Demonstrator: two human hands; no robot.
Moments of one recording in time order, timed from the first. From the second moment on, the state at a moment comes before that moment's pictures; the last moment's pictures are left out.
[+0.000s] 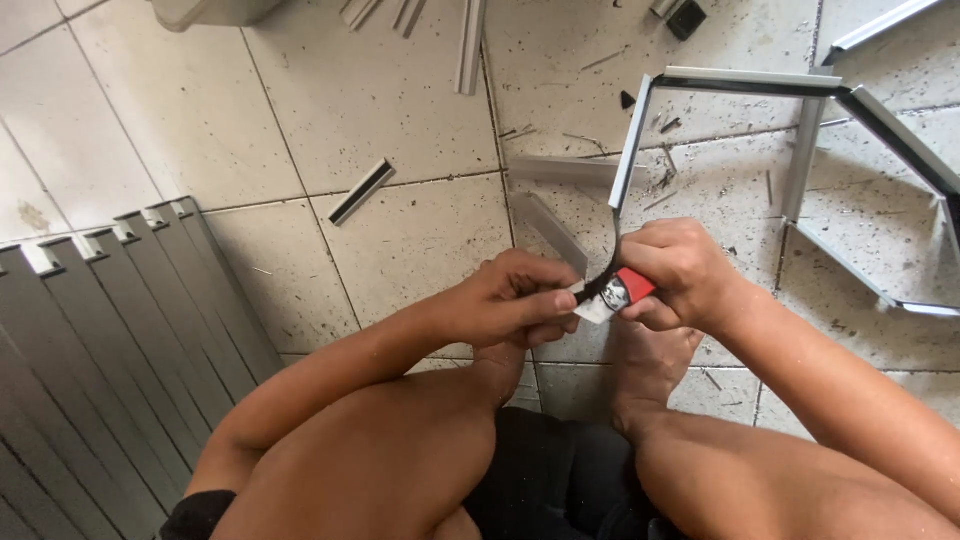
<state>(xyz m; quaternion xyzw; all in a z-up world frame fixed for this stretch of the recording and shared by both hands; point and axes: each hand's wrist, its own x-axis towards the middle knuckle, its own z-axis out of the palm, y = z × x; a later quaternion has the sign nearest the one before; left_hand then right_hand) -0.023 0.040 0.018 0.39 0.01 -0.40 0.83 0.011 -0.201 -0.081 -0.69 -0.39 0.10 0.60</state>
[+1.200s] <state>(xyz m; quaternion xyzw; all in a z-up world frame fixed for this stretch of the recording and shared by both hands) -0.035 0.040 0.009 0.34 0.04 -0.35 0.87 -0.009 -0.190 -0.043 -0.70 -0.30 0.11 0.64</state>
